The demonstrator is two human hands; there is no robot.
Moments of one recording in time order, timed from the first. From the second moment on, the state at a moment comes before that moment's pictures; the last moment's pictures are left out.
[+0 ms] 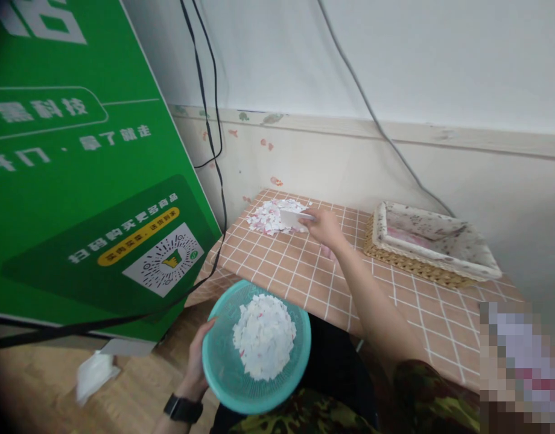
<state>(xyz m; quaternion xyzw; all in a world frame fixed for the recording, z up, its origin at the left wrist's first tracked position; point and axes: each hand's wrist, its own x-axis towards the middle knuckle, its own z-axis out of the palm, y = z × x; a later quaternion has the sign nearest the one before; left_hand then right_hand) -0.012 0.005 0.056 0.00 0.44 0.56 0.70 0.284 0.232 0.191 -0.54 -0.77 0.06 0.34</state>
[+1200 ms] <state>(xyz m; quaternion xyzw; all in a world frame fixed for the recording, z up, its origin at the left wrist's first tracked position) -0.010 0.008 -0.012 0.00 0.55 0.54 0.64 0.295 0.264 0.218 -0.44 -0.82 0.26 0.24</state>
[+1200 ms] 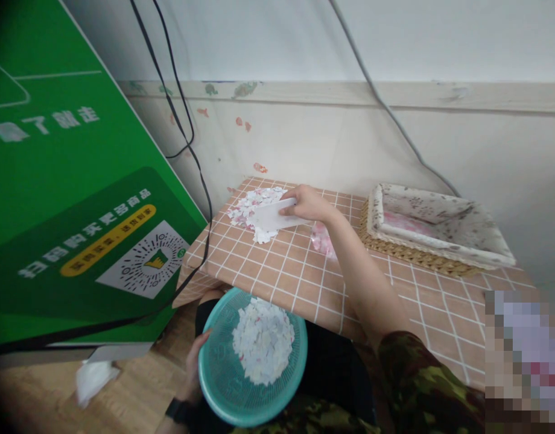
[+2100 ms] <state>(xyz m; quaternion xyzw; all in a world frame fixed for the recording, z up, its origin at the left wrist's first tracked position) -0.011 0.007 -0.002 0.00 0.54 0.55 0.63 0.284 0.259 0.219 -0.40 -0.85 0.26 0.21</state>
